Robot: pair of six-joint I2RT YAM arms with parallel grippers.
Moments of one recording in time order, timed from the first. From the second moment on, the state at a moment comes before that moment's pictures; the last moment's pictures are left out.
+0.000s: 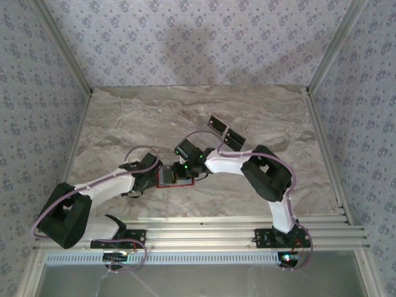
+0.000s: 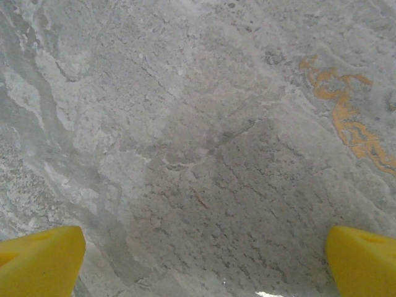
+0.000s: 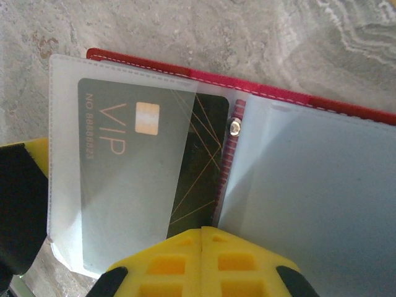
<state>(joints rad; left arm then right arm) -0.58 1.31 0.58 -0.66 -0.45 -0.94 0.92 2.00 1.25 -0.24 -0.28 0.72</state>
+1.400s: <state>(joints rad) -0.60 1.32 0.59 -0.71 -0.50 -0.95 0.85 1.87 1.05 -0.16 -0.30 0.72</state>
